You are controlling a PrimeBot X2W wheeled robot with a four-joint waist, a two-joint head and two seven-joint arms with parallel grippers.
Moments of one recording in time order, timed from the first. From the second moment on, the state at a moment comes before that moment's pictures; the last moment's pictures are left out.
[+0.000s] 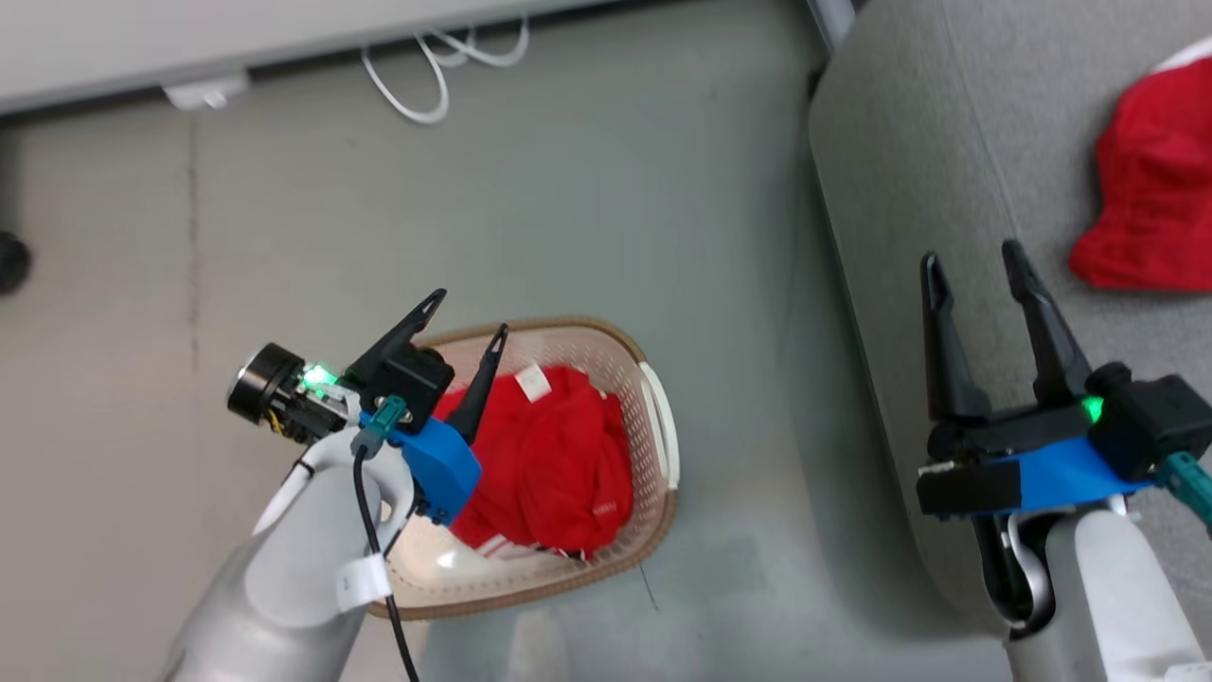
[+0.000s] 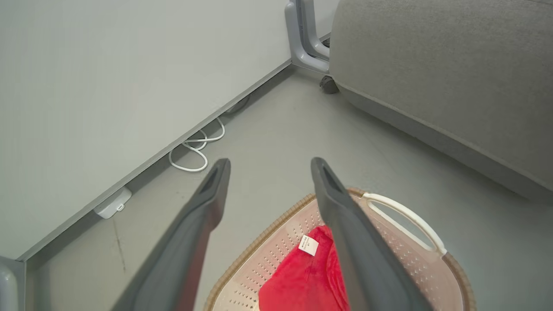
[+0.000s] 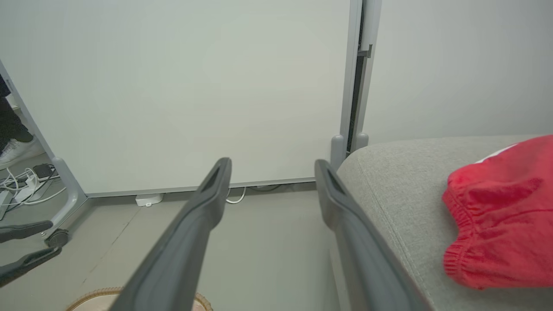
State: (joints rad) left arm -0.60 0.18 -0.49 0.77 -0.06 -0.13 -0.26; right arm -0.29 -0.06 0.01 0.12 0.14 0.13 -0.26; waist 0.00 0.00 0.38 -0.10
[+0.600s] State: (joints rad) left arm -0.89 0.18 -0.93 1.18 -0.23 -0.13 -0.10; right arm -0.44 -0.05 0.04 0.05 0.14 0.13 -0.26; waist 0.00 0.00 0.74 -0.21
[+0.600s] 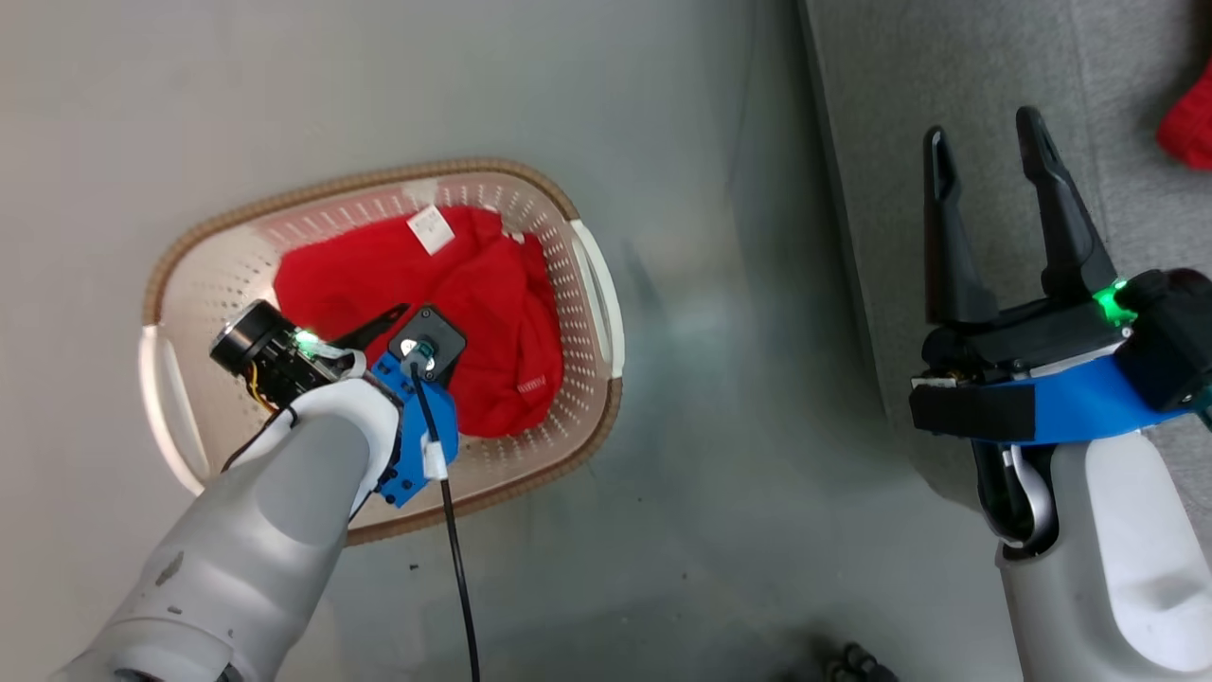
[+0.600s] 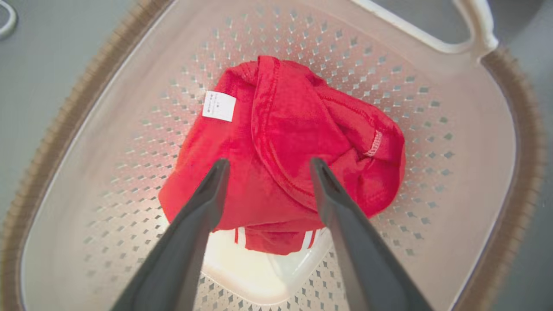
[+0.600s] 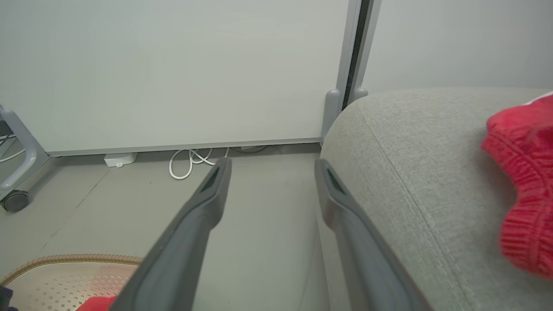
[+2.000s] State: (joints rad) left arm -1.07 0.19 -1.17 1.28 -0.48 -0.13 -0.01; right arm -0.49 -0.05 0.05 -0.08 0.13 0.13 -0.26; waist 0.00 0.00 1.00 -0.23
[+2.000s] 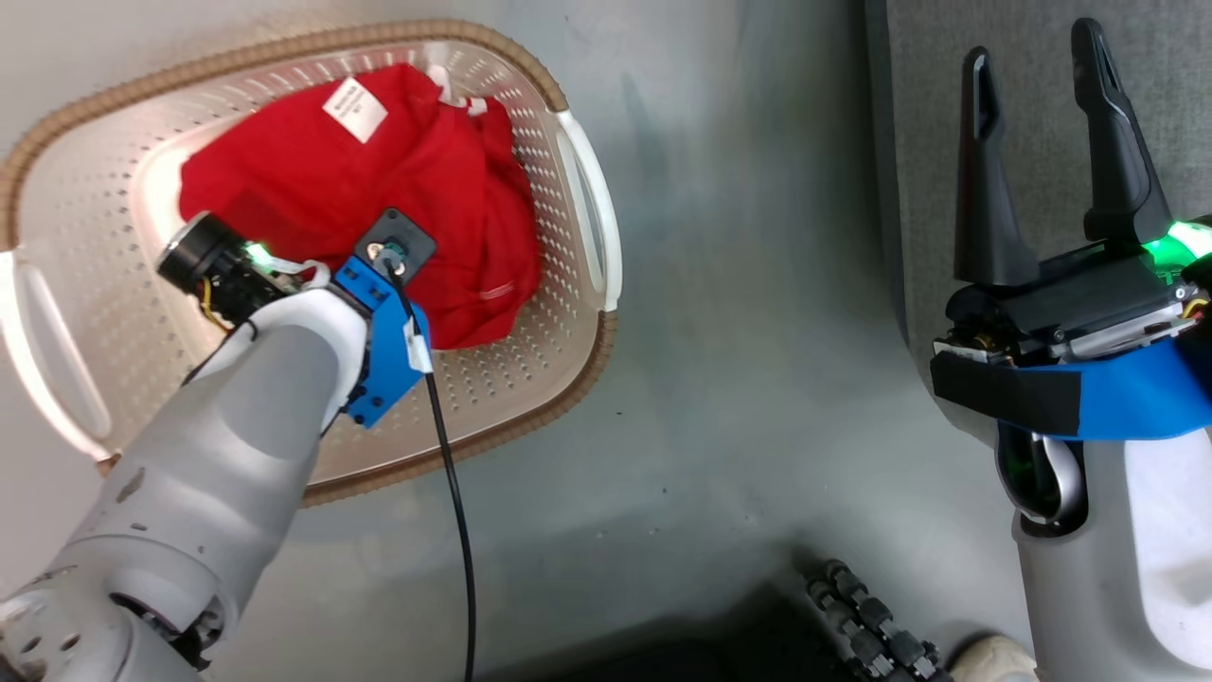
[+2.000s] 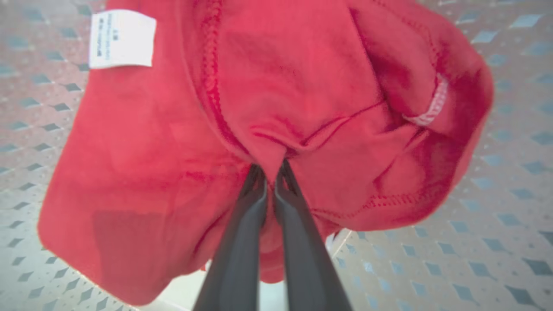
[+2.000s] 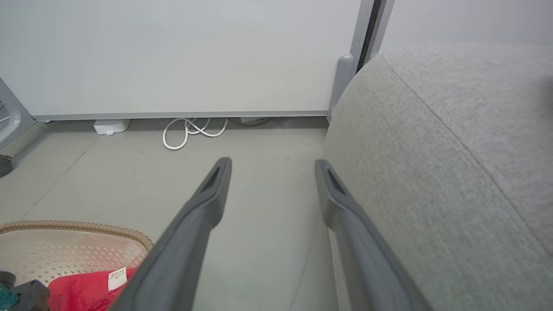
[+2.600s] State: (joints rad) left arm -1.04 0.11 -1.13 1.20 -0.60 -0.13 -0.26; right arm -0.45 -0.05 0.00 -0.02 0.10 0.13 -0.26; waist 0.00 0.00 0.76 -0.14
